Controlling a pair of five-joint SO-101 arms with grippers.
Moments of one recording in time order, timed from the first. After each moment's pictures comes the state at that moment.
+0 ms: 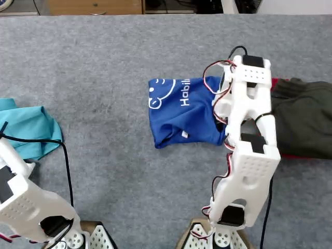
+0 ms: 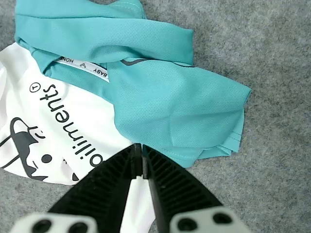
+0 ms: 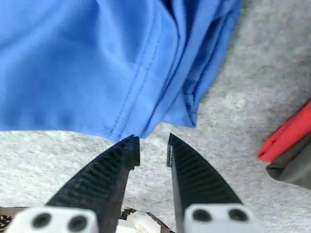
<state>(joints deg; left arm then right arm) -45.6 10.1 -32.4 100.2 -23.8 5.2 31.9 -18.3 101.1 4.9</state>
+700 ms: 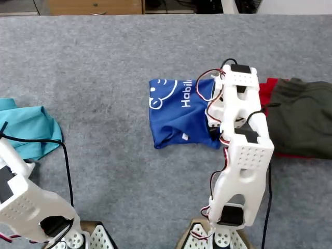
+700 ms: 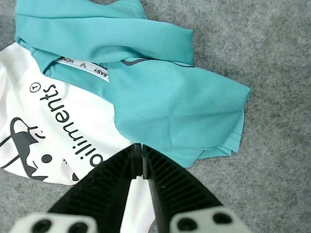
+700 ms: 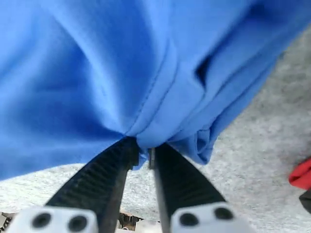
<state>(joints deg) -45.6 10.1 -32.4 100.2 -23.8 3.4 40.1 -16.0 97.0 1.8</state>
